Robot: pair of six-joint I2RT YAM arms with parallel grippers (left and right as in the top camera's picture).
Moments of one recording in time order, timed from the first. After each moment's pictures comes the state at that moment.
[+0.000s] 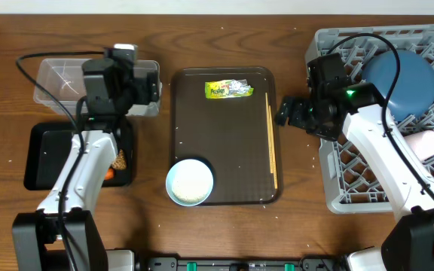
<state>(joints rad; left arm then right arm) 0.01 1.52 0.96 0.00 0.19 0.01 0.27 1.62 1.31 -0.96 -0.13 0.56</state>
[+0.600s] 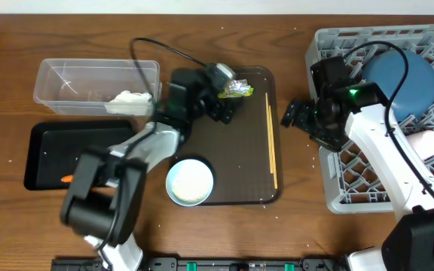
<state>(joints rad) -0.36 1.87 0.96 0.42 0.41 0.21 0.25 1.62 1.31 -1.06 -0.11 0.74</state>
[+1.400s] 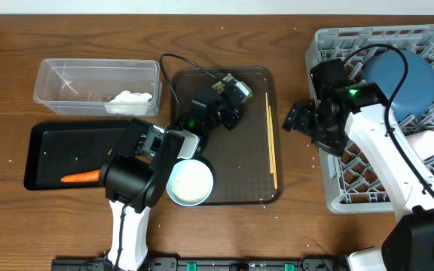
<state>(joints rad) -0.43 2.14 0.96 0.74 0.35 0.22 0.25 1.62 1.31 -1.10 -0.10 0.75</state>
